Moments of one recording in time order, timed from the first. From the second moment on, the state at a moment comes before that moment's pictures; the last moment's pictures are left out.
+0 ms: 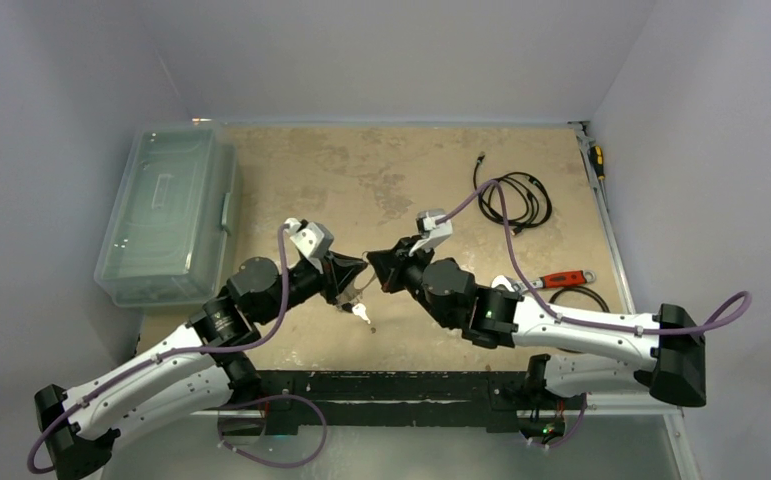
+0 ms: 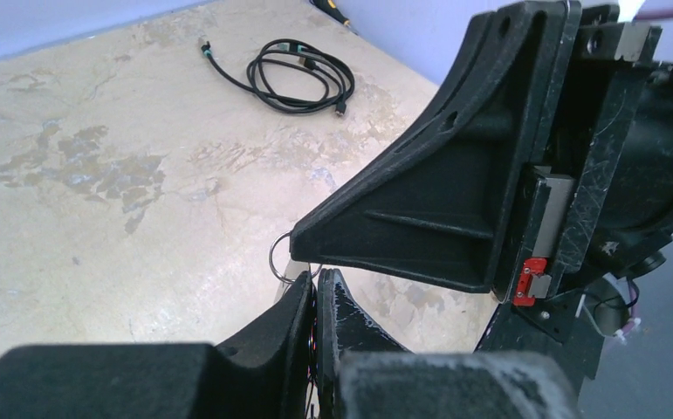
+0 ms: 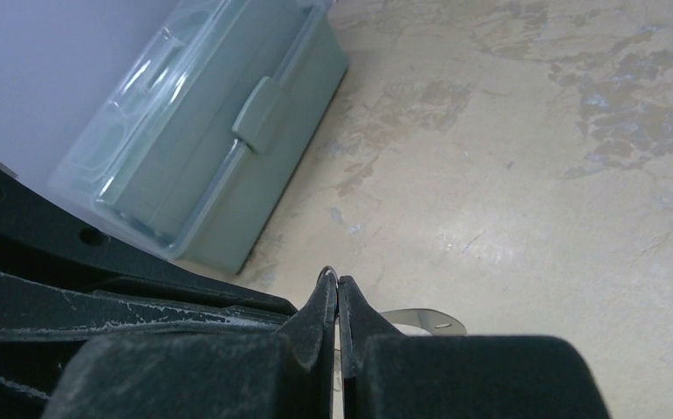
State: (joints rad) left arm -0.90 0.68 0.61 -0.01 0.00 -0.21; right arm 1.23 1.16 0.83 0.15 0.59 0.62
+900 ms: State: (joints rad) left arm -0.90 0.65 0.40 0.31 -0.19 -0.71; right arm 1.38 1.37 0.63 0.84 0.99 0.54
